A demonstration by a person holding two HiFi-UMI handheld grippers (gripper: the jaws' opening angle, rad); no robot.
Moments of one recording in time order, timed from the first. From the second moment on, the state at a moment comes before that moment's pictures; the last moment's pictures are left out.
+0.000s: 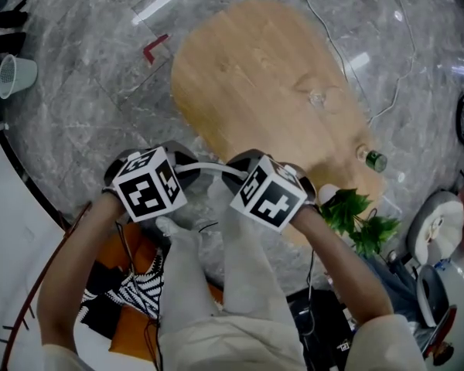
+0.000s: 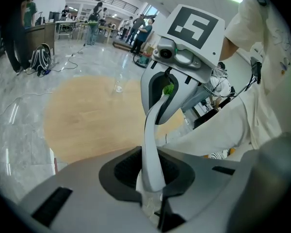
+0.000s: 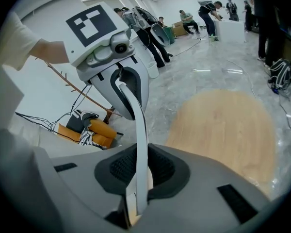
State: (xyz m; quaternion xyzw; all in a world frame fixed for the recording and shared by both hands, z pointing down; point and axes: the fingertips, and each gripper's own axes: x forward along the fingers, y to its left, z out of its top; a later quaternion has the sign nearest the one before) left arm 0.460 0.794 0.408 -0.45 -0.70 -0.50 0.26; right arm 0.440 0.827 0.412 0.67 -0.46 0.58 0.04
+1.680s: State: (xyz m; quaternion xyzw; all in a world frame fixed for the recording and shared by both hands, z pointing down) left arm 0.558 0.851 0.460 -0.57 -0.61 -0.49 0.25; right arm 0.530 0.907 0.489 0.66 -0.40 0.63 0.01
